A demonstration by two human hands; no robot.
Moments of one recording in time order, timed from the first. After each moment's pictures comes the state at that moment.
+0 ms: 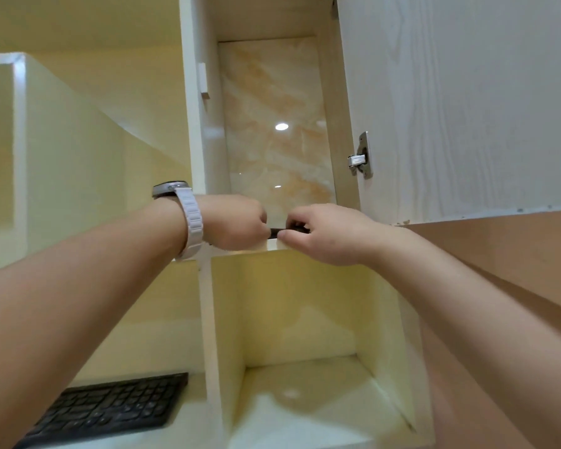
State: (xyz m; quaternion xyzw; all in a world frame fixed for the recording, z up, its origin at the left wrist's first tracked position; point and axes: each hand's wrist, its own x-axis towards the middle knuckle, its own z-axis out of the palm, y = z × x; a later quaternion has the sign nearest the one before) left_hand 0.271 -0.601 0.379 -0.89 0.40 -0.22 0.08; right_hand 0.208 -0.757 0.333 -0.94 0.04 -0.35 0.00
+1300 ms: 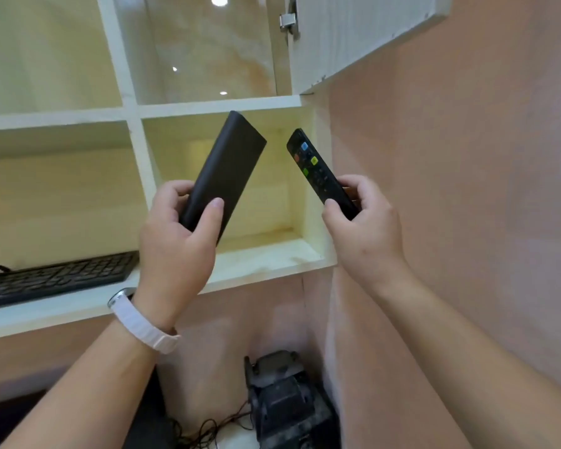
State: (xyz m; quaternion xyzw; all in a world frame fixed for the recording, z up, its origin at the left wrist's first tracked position) left_hand 0.214 -0.571 0.146 -0.62 0.41 -0.32 -0.59; right_hand 0.085 -0.735 0.135 -0.71 0.14 -0.61 0.34
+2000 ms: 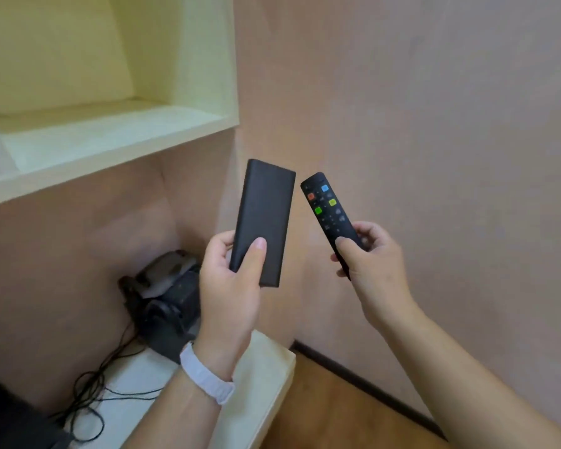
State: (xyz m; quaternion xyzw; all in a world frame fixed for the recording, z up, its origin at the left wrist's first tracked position) left_hand 0.198 -0.574 -0.070 -0.49 0.43 0.34 -0.68; right_hand 0.032 -0.604 -0.056 -0.48 0.53 -0.59 0.38
